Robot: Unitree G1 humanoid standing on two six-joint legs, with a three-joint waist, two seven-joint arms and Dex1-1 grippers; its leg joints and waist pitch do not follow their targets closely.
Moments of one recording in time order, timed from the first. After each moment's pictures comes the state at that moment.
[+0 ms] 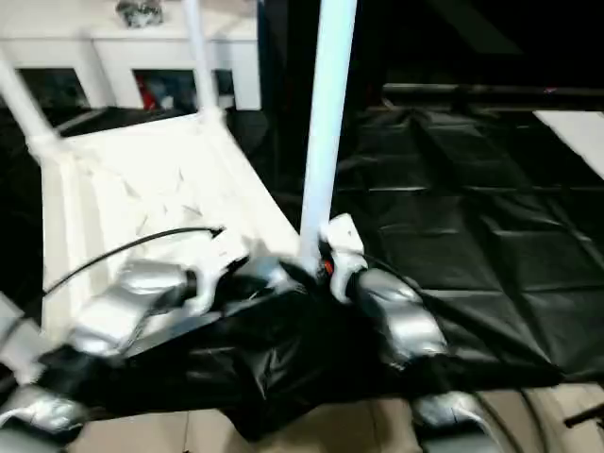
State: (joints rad) left arm -0.44 0.33 -0.29 0.28 -0.02 0.41 -1.08; right arm -0.41 -0.23 0.14 0.50 0.13 0.10 0.89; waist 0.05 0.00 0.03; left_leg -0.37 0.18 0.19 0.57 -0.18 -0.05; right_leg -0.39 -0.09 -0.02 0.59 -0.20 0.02
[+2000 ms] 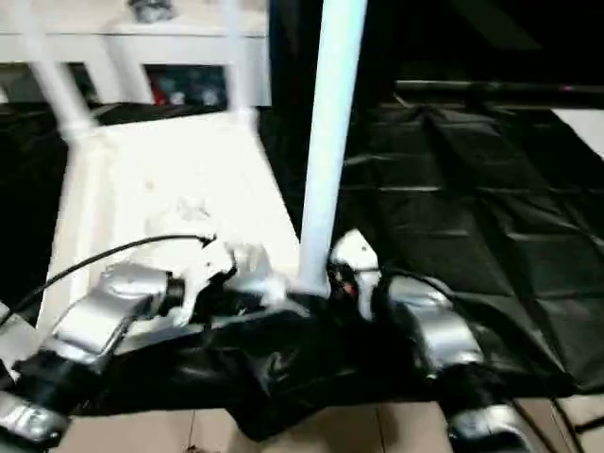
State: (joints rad) left arm -0.43 0.36 -0.30 0.26 -0.04 0.39 -1.16; right arm -0.37 -0.34 0.18 0.44 0.16 0.11 1.12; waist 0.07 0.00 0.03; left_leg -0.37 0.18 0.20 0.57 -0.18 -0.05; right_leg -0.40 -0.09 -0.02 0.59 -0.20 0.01
